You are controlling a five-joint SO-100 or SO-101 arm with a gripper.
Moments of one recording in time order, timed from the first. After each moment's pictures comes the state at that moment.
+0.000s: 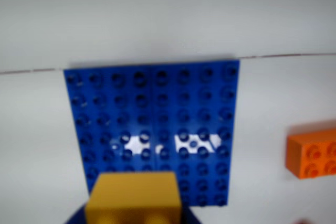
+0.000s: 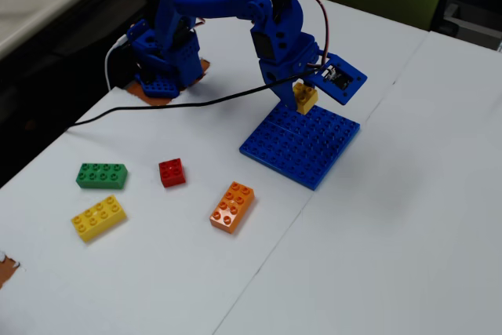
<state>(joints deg) -1.1 64.6 42.0 96.1 -87.0</state>
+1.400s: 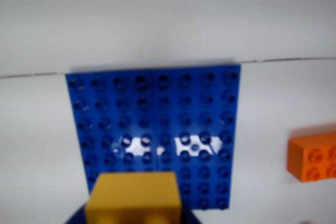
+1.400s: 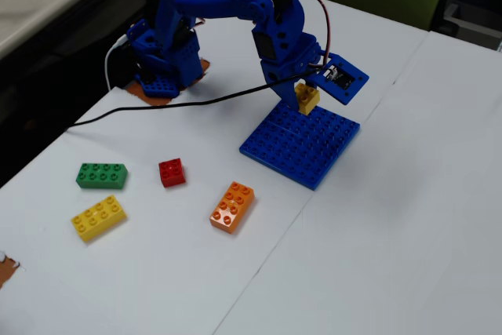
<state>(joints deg) -1.4 64.3 42.0 95.2 -86.7</state>
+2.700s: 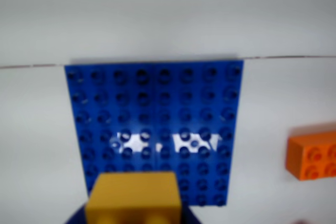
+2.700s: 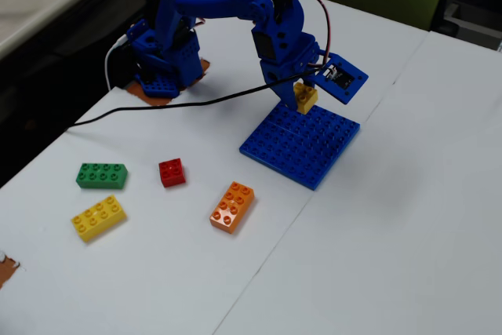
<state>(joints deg) -1.5 64.3 42.0 96.3 -88.2</state>
